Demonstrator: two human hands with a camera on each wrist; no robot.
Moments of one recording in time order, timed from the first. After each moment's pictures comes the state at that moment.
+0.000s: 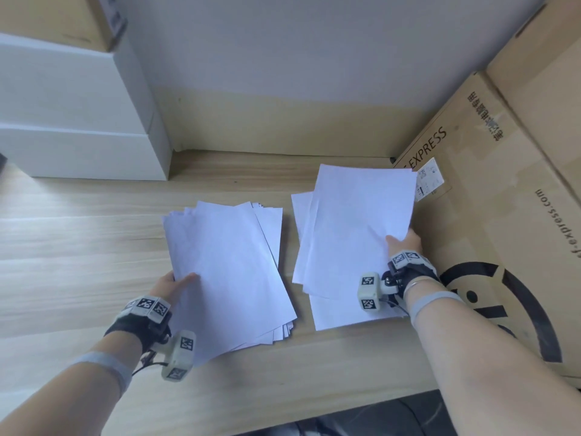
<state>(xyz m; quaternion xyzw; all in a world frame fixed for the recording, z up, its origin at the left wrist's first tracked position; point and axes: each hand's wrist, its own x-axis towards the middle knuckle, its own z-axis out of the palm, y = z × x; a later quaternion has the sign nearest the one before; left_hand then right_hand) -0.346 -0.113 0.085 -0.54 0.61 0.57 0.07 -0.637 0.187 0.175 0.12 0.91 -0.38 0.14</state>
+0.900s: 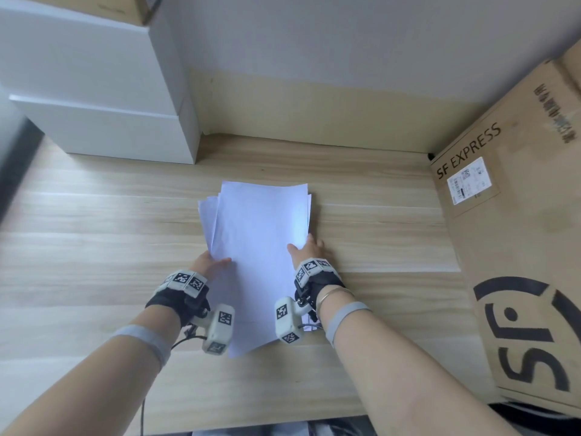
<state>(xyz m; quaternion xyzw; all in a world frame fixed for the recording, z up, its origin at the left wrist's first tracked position) -0.374 -0.107 0.093 -0.54 0.61 0.58 0.09 -0.520 0.027 0.102 -0.04 0.90 -0.23 0.37</state>
